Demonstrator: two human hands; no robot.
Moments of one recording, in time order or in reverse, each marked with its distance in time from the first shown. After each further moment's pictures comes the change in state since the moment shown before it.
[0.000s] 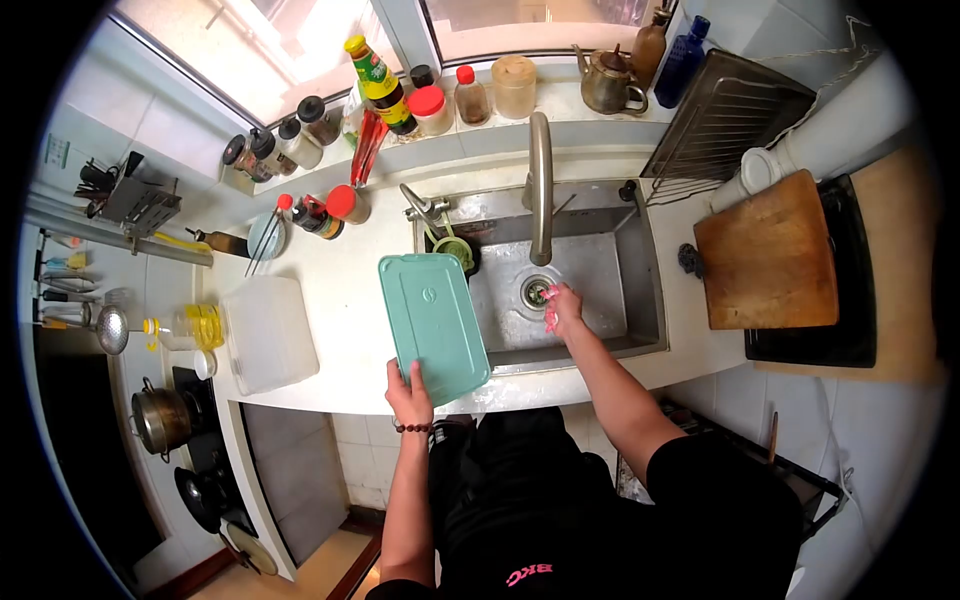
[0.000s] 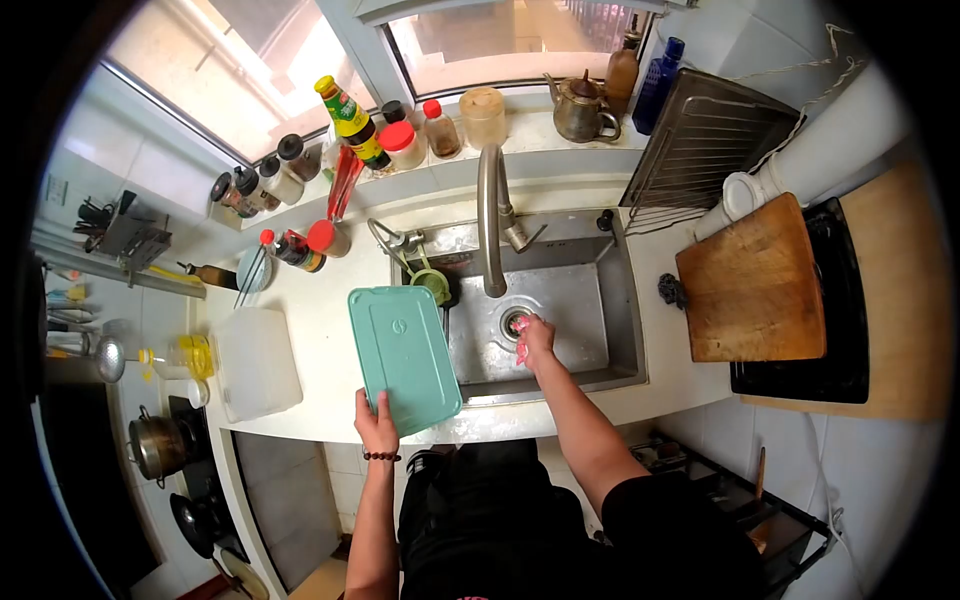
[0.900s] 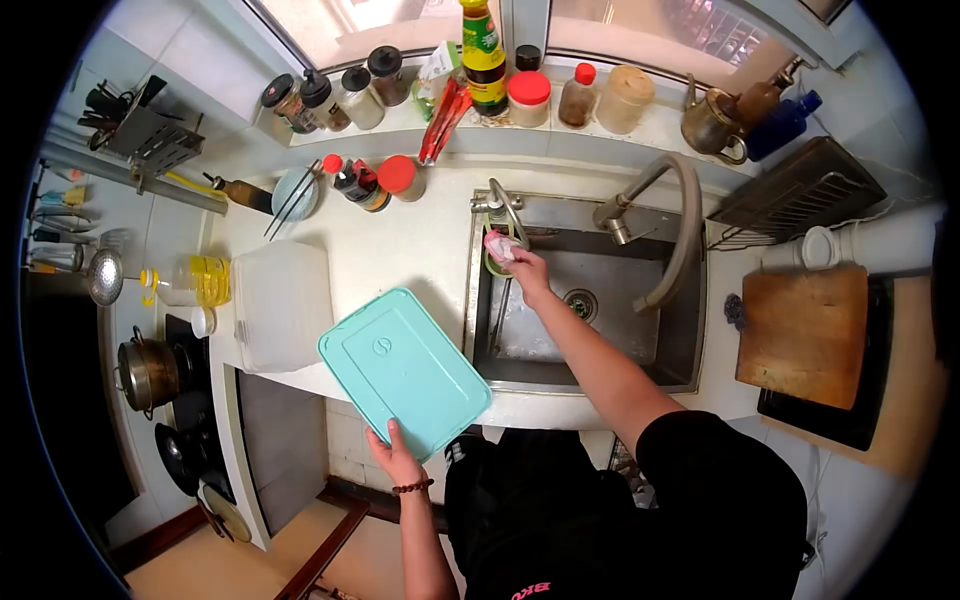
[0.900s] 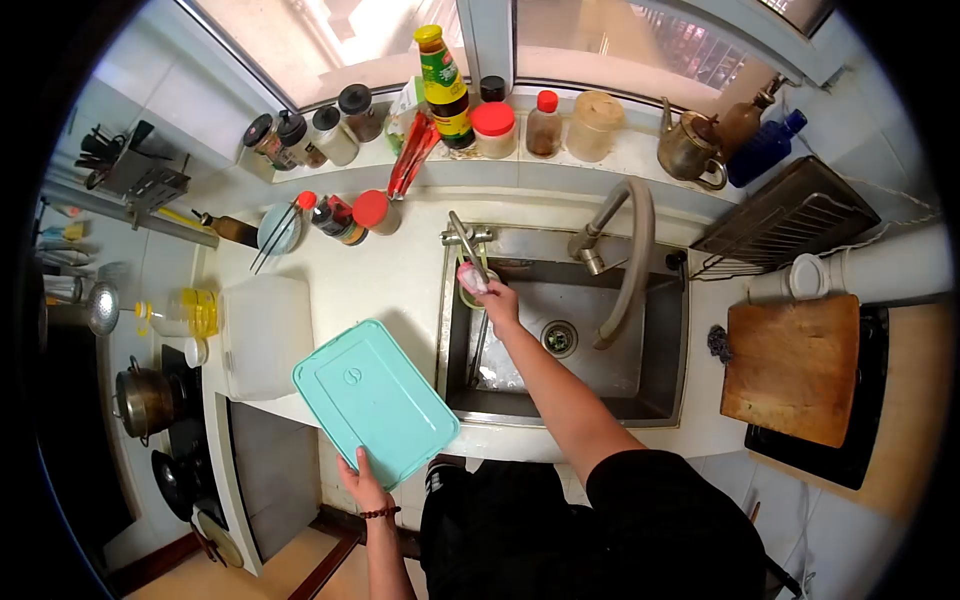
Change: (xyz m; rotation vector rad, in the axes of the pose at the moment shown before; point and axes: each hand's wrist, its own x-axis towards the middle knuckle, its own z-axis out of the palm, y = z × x) left_hand -0.032 -0.068 -0.095 -0.493 0.353 -0.464; right_hand 0.070 0.069 0.202 -0.438 -0.431 -0.273
